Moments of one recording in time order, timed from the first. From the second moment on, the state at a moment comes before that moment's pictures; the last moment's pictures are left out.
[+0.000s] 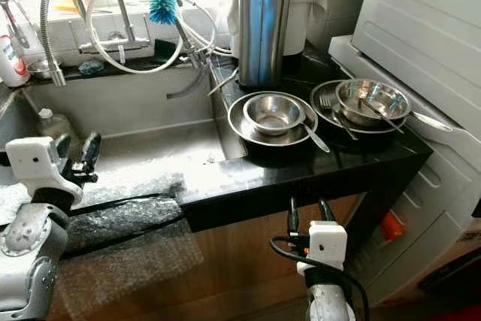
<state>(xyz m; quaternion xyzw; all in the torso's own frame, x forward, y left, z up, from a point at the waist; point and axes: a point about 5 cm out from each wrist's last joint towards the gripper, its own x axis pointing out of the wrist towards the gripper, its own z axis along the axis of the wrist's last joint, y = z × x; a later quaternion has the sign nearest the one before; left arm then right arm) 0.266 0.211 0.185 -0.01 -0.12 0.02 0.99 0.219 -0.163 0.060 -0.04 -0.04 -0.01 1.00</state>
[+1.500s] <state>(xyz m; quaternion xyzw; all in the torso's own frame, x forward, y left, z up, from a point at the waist) 0.257 0.198 0.156 0.00 -0.07 -0.01 1.00 0.204 -0.179 0.065 -0.10 -0.02 -0.07 0.99</state>
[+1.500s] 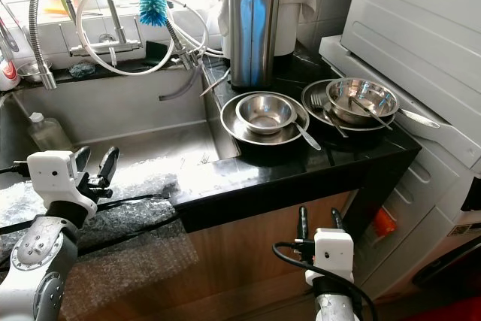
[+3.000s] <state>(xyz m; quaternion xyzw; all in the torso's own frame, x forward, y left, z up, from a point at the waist) 0.265 0.191 0.153 0.01 -0.08 -0.01 1.00 0.289 -0.179 0.130 -0.02 -0.09 -0.03 1.00</state>
